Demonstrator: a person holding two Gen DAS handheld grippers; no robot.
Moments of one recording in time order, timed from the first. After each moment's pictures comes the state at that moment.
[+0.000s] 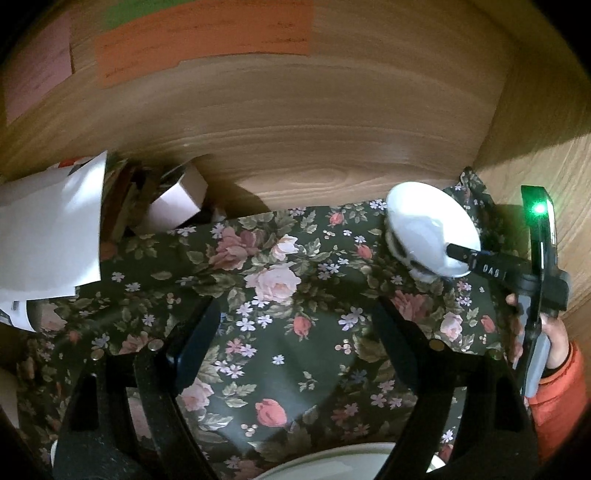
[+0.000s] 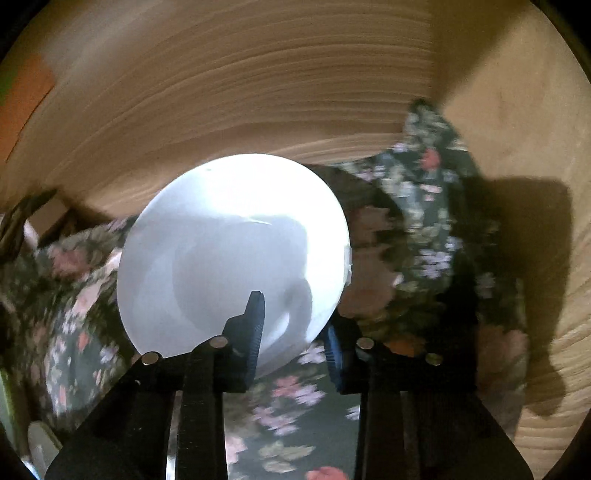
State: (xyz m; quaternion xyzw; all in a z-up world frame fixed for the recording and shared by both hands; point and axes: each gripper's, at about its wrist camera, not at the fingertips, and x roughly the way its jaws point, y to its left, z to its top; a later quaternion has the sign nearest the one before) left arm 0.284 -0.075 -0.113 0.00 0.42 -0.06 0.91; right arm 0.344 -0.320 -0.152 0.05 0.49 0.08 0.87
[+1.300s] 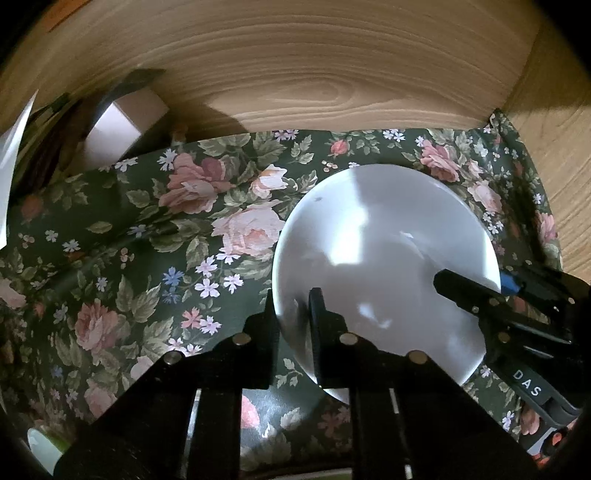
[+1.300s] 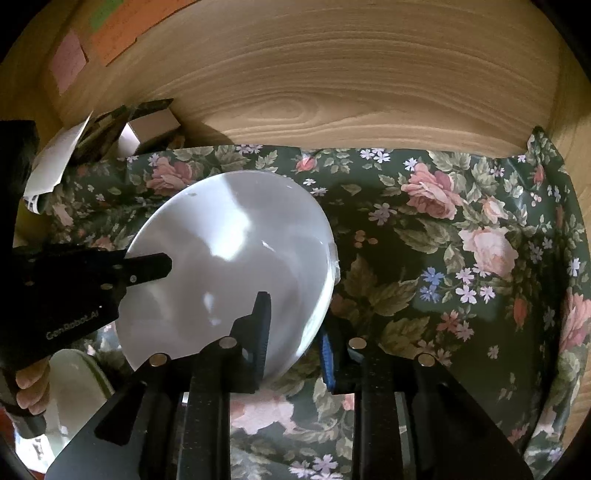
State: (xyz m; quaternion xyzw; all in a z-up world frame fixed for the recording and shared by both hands) left arm 0.318 -0.098 -0.173 0.01 0.52 -0.05 0.85; right arm 0.297 -0.244 -0.145 0.00 0.50 0.21 0.84
